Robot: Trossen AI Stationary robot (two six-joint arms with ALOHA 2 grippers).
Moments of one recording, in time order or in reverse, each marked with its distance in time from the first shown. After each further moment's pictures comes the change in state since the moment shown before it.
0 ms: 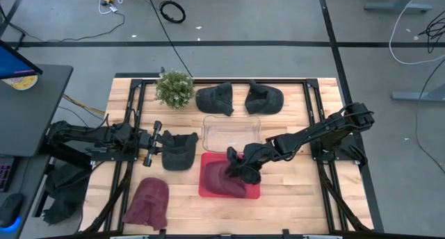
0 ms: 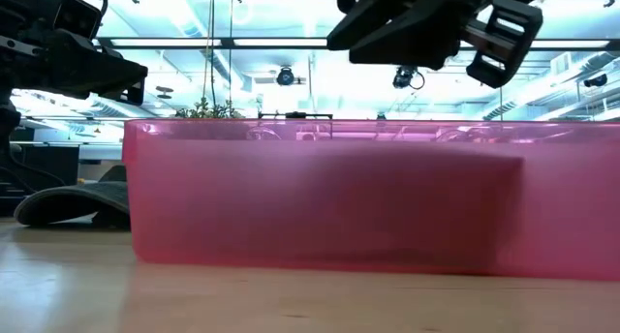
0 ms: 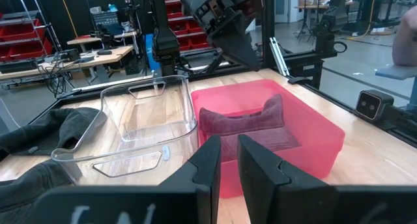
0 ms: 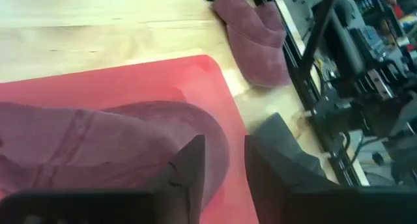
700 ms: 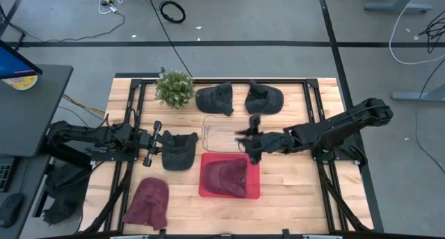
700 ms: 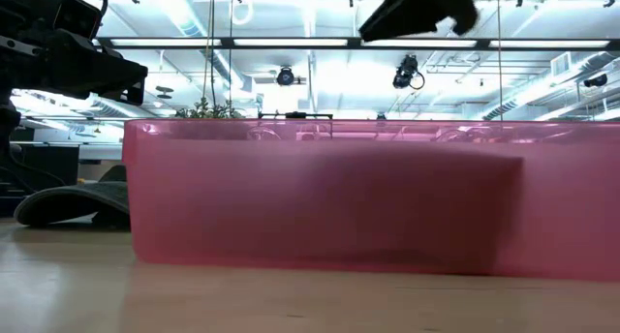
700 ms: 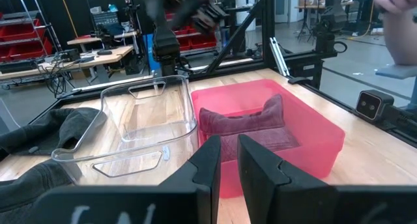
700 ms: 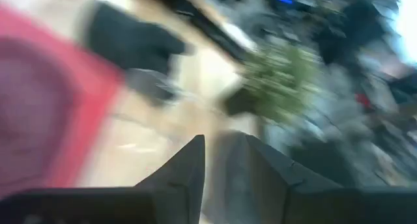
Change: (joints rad) left arm 0.000 0.000 0.000 0.000 0.000 0.000; right arm 0.000 -0.254 0.000 -0.205 0.704 0.423
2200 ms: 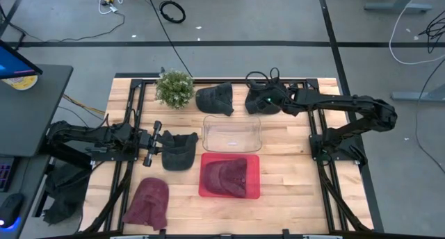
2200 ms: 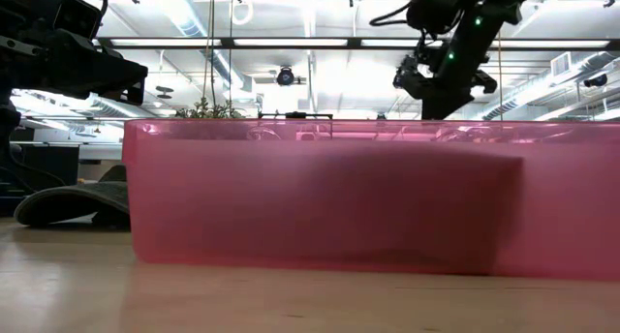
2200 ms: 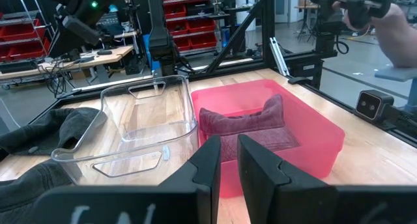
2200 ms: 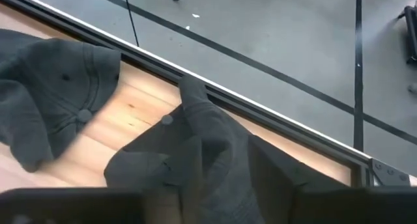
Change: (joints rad) left arm 0.000 0.000 0.000 0.000 0.000 0.000; right arm -0.604 -0.059 -0.013 -0.476 0.111 1.043
